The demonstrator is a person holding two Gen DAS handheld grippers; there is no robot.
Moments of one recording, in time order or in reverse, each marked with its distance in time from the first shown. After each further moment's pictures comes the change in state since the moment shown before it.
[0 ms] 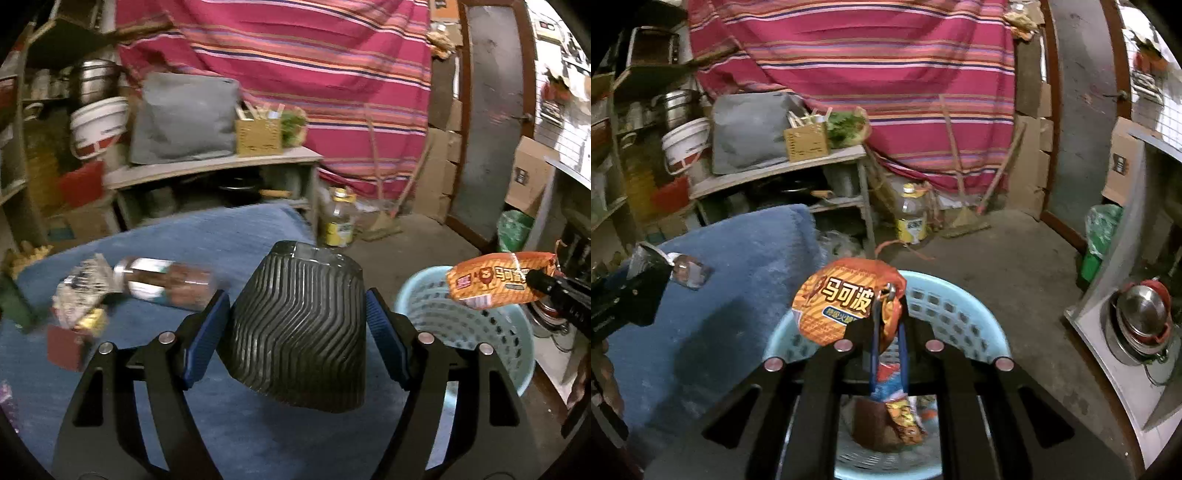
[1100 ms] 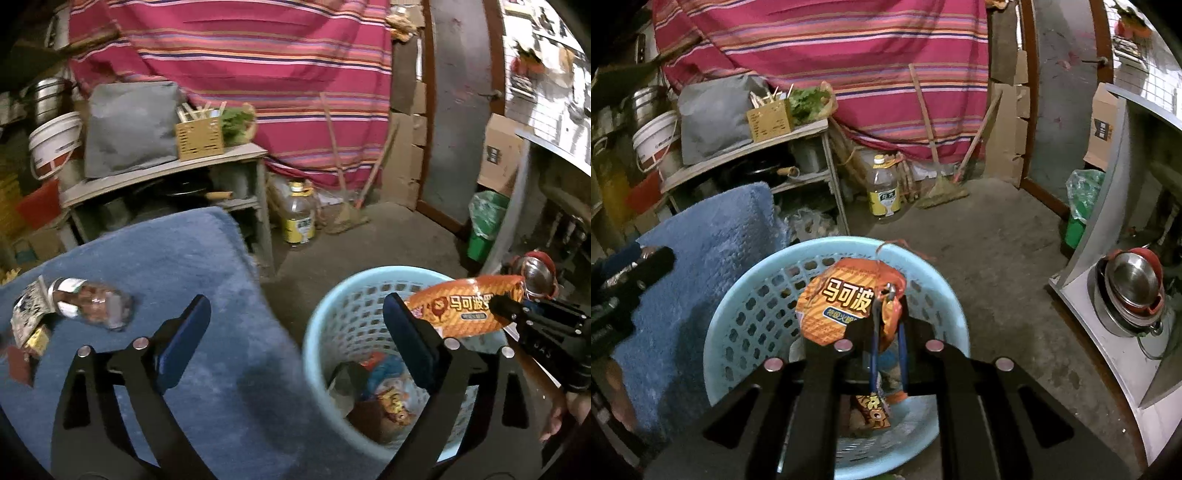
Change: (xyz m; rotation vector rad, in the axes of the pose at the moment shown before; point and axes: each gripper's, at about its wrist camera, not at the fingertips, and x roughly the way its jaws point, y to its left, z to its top) left arm 0.033 -0.078 0.009 0.068 0.012 -0.065; right arm 0.034 -0.042 -0.014 0.056 0.107 -0.054
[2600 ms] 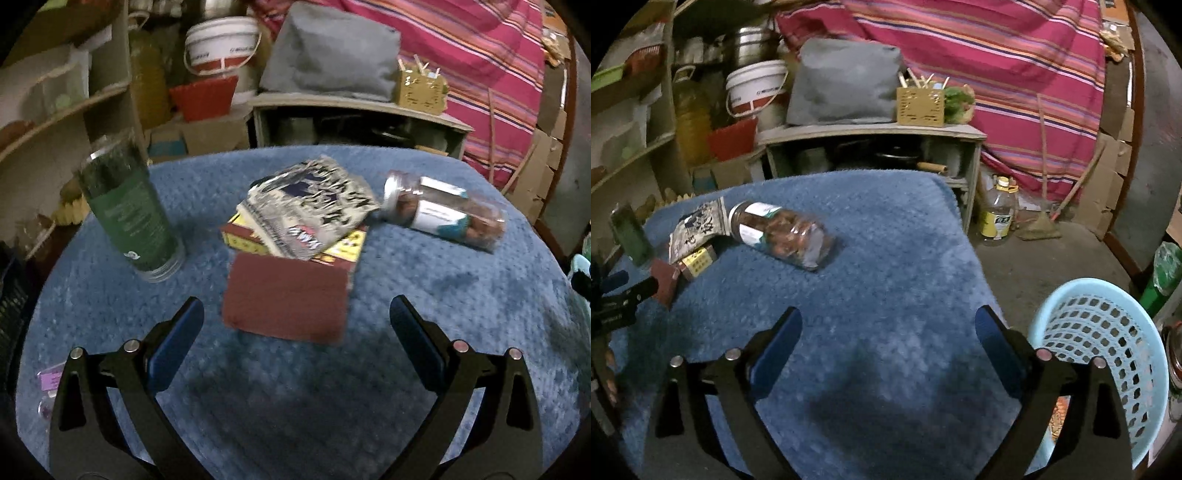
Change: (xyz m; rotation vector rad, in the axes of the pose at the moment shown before) left arm -0.049 0.351 -0.101 -0.291 0.176 0.354; right arm 0.020 0.282 -0.021 -0.260 -0.028 0.200
